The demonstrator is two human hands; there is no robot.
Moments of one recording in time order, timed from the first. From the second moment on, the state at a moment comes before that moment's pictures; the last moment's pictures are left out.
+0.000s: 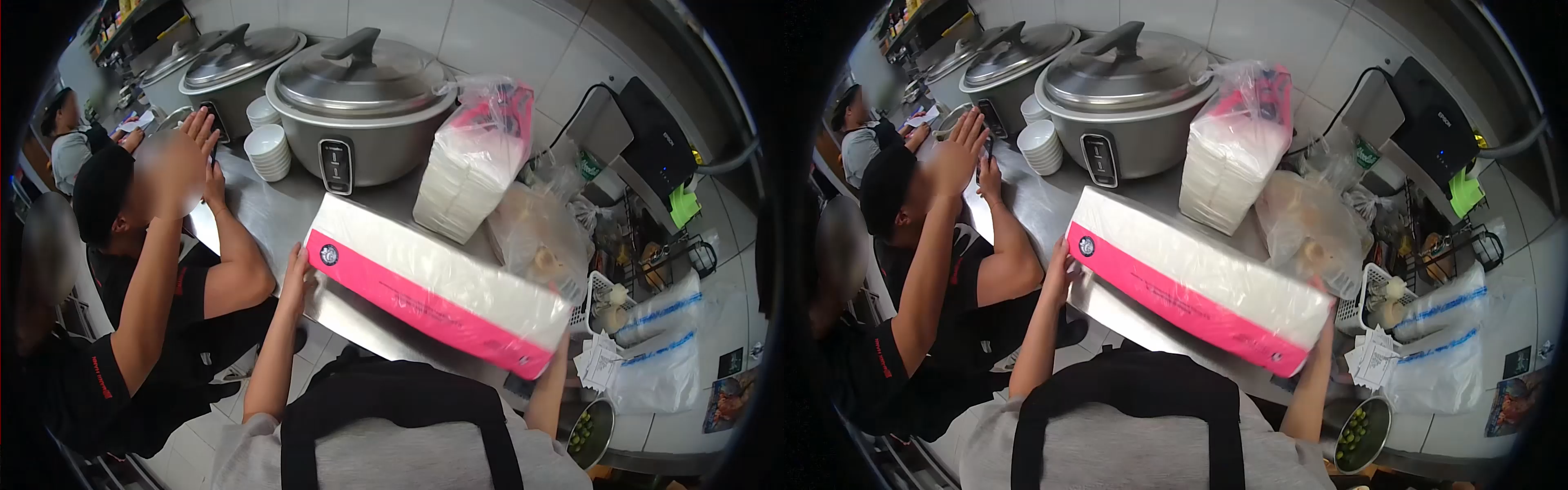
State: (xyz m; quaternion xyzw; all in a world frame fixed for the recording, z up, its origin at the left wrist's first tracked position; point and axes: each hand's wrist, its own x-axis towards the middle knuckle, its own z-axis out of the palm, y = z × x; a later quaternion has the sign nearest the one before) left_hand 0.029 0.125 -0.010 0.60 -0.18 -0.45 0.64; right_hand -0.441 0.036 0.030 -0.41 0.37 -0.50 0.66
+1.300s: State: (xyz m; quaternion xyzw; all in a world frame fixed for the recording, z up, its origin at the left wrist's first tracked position) left_hand -0.017 0.047 0.314 0.31 -0.84 -0.04 0.44; right_hand -0.270 0.049 0.270 -0.86 0.11 -0.50 0.03
